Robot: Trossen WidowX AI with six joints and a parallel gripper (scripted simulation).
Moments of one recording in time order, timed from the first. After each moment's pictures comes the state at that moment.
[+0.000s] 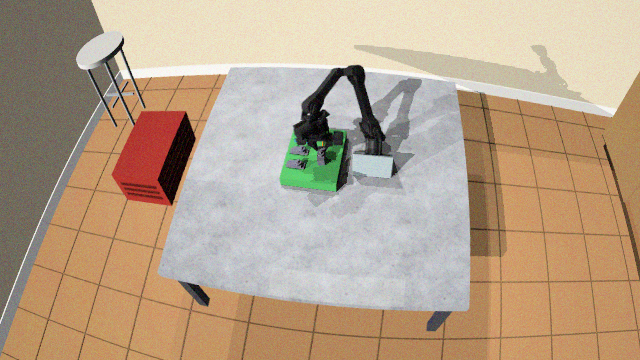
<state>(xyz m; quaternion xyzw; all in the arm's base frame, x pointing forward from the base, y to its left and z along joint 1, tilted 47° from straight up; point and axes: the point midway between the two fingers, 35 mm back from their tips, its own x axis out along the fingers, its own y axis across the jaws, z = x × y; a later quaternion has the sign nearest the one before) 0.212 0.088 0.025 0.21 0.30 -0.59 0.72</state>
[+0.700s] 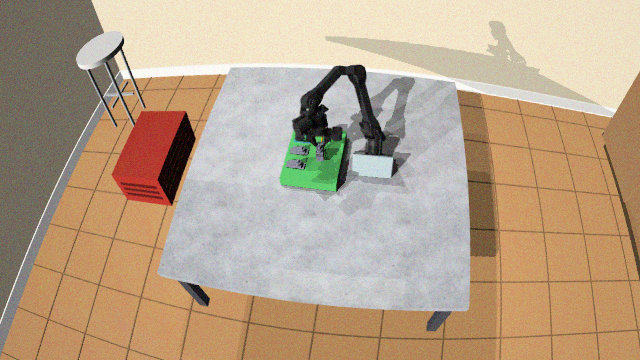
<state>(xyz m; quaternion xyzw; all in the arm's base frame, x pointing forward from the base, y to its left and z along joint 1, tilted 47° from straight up) 0.216 0.098 0.044 0.22 0.30 -0.59 0.71</state>
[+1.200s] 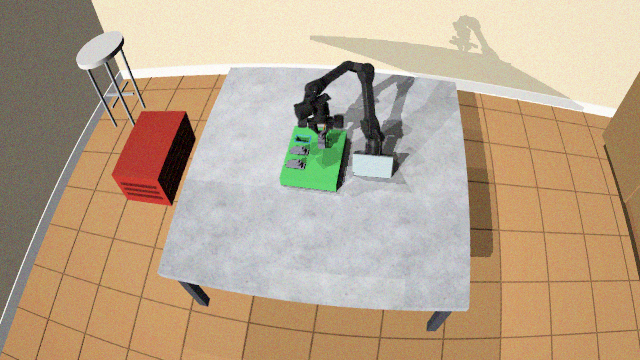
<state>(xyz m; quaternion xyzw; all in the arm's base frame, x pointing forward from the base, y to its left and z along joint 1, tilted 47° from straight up) 0.223 0.054 0.093 0.22 0.30 -0.59 0.71</state>
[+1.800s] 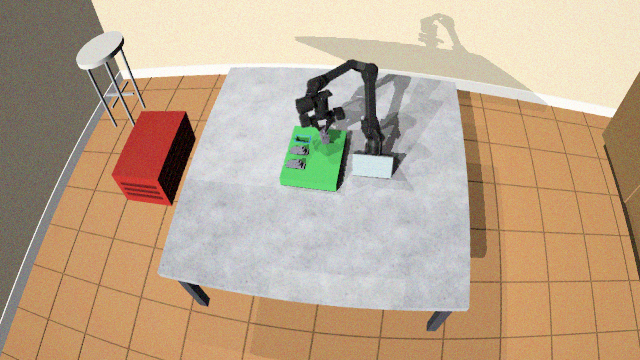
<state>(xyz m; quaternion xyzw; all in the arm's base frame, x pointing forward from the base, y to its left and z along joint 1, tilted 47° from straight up) 0.224 0.038 0.111 0.11 0.39 -0.54 0.74</state>
